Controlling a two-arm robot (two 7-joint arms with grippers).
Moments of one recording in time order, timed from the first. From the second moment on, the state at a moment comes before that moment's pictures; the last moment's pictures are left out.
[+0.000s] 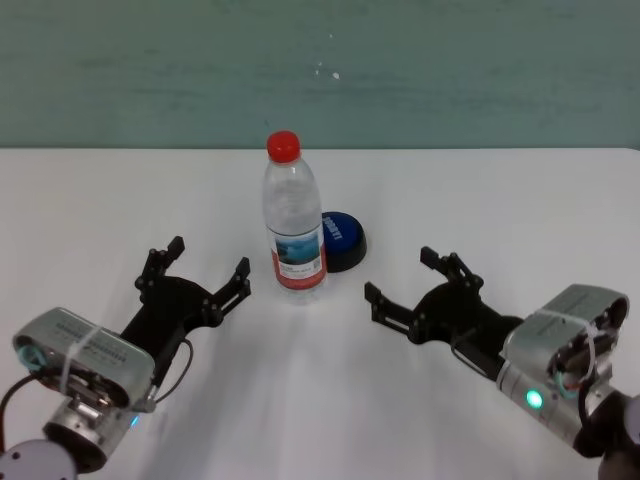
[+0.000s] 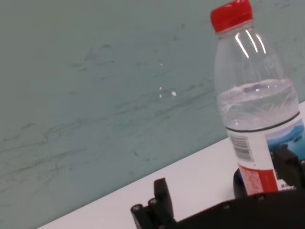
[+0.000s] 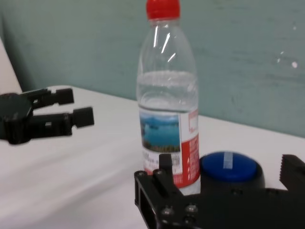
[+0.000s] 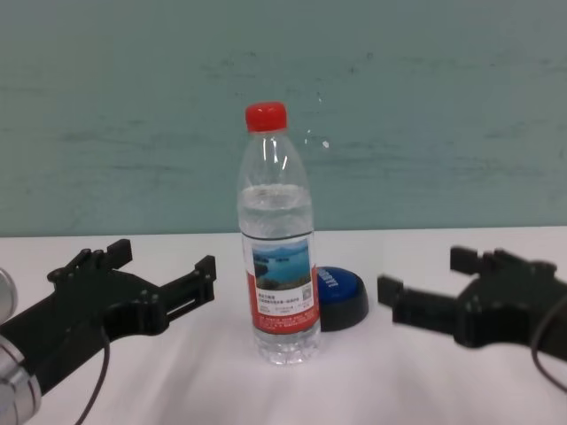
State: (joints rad) left arm 0.07 0.25 0.17 -1.60 0.07 -0.19 -0.19; right arm -0.05 0.33 -0.28 -1.76 0.26 0.10 0.31
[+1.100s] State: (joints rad) left arm 0.07 0.25 0.17 -1.60 0.07 -0.19 -0.19; right arm -0.06 0.33 -0.29 -1.72 0.29 0.06 0.29
